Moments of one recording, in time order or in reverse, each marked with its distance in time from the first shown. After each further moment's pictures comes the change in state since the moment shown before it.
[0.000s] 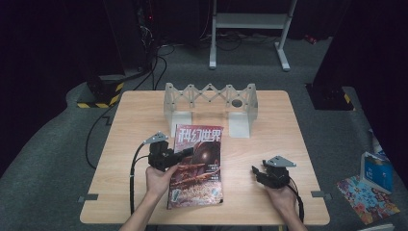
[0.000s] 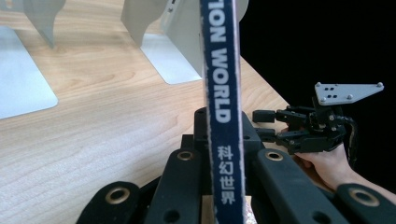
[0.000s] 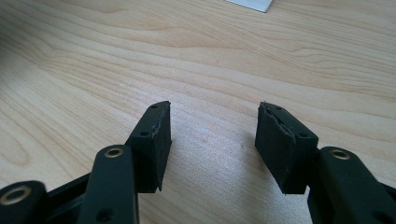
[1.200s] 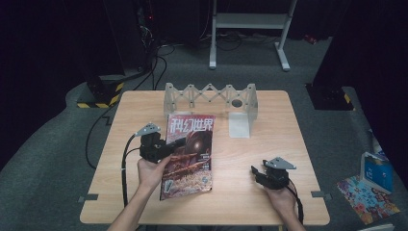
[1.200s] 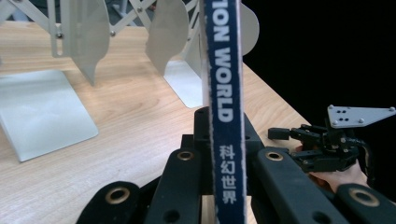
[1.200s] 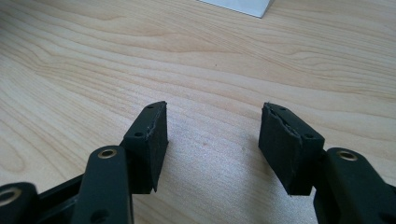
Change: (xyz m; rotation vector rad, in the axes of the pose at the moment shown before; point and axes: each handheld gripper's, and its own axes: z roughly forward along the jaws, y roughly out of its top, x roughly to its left) left arm 0.001 0.027 -0.022 -0.044 0.074 0.055; right arm 0.003 -0.005 0.001 -0.041 -0.019 0.011
